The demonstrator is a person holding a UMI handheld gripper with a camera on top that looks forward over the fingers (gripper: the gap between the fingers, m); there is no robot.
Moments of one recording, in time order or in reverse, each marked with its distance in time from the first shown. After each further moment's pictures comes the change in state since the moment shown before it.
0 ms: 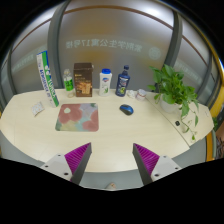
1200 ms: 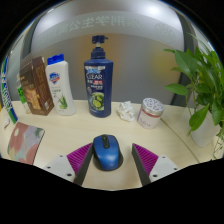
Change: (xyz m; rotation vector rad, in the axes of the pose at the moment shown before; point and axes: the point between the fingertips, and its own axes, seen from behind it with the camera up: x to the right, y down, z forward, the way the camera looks) arm 0.118 -0.123 0.402 0.188 -0.157 -0.027
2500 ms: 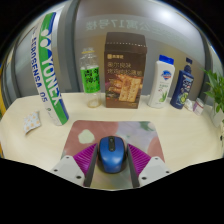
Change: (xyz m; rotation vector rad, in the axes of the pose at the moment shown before) arm -0.344 0.023 -0.051 -0.024 -0.050 0.014
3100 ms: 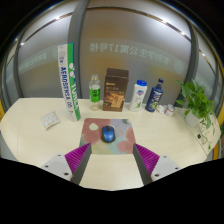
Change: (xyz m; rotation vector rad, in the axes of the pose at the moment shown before) arm -0.005 -0.012 -0.221 -0.010 0.125 -0.020
